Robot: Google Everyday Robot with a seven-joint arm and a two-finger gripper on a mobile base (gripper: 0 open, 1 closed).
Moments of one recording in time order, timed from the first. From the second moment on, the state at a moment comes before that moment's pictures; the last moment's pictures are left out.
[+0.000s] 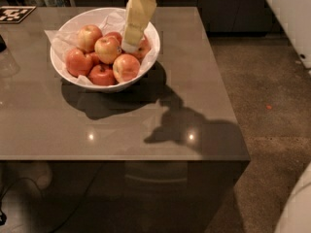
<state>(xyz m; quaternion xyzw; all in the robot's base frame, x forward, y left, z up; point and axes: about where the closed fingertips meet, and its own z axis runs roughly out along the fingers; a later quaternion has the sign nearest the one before) 0.591 0.031 1.032 -0.66 0.71 0.05 0.25</state>
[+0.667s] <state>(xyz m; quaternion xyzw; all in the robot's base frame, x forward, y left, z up) 0.590 0.056 1.000 -0.67 0.70 0.07 0.23</state>
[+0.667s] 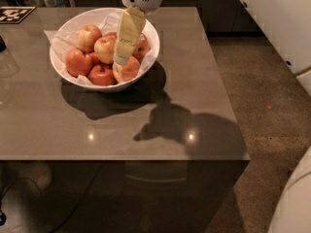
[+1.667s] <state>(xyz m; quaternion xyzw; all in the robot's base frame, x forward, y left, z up) 0.625 0.122 0.992 -0.69 0.68 0.10 0.23</state>
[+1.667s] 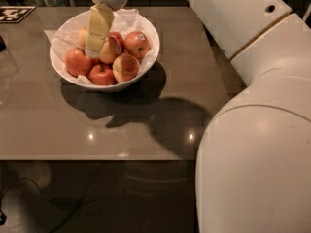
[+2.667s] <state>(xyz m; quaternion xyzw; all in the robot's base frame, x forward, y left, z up) 0.658 0.118 0.966 -0.65 0.71 0.12 0.24</state>
